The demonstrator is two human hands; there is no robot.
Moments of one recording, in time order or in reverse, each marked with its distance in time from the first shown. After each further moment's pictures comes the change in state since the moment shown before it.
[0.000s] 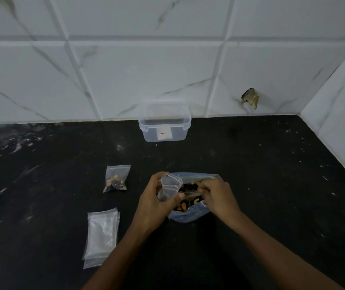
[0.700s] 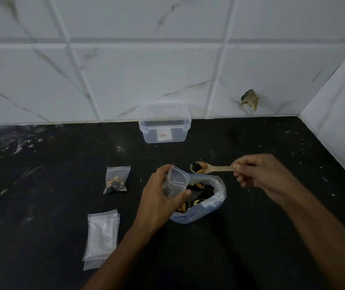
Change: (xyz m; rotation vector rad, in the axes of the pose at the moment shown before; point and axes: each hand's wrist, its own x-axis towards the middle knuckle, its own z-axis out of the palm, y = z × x) left_hand 0.010 0.009 0.004 0.209 0.060 0.126; right_hand -0.008 0.003 -0.111 0.573 -0.006 0.242
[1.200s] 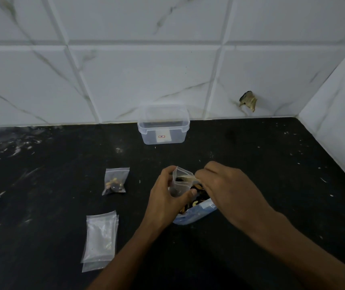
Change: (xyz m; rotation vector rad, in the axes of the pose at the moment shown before) left_hand 0.005 0.007 0.018 -0.093 -0.017 -0.008; right_hand -0.049 -0.025 0.061 -0.992 0.009 -0.841
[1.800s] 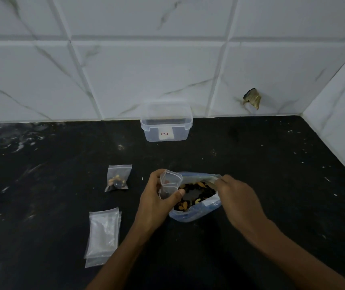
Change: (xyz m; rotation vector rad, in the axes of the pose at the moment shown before) left_hand -0.016 -0.005 -0.021 -0.115 0.037 -0.074; right_hand -0.016 0.027 0.050 -0.075 -0.158 0.311
